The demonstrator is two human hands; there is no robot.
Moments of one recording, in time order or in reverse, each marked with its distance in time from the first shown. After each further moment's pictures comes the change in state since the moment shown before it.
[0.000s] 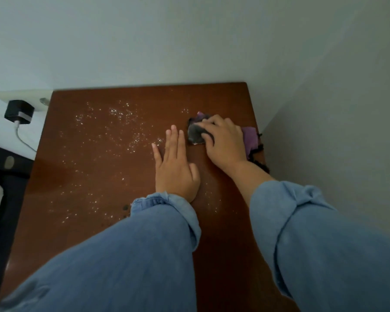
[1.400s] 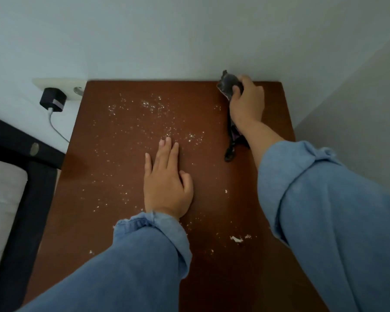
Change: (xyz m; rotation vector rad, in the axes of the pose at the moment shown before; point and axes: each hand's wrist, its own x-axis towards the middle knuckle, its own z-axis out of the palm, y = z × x) left_hand -0.043 -0.063 -0.029 -0.028 0.078 -0.100; right_hand 0.077 -0.028 0.003 0.337 0.222 0.405
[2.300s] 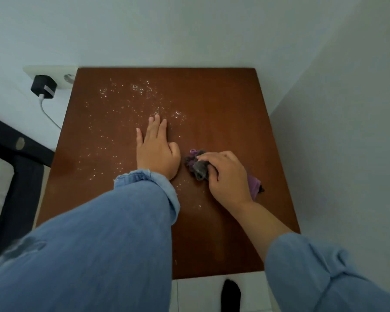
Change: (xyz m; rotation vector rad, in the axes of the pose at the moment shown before) left_hand 0.010 -0.007 0.003 0.043 -0.020 0.012; right_hand -0.209 0.042 -0.045 -0.119 -0.213 -0.395
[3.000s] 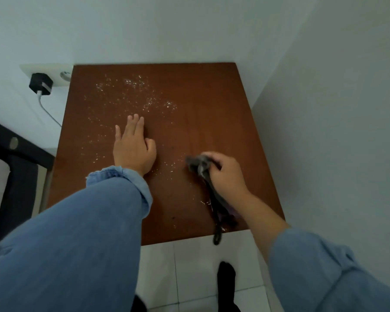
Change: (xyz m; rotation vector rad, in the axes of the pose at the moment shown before) left_hand -0.037 -0.030 -0.038 0.045 -0.034 0.067; right_hand -0.057 -0.032 -0.031 0.449 -0.101 0.467
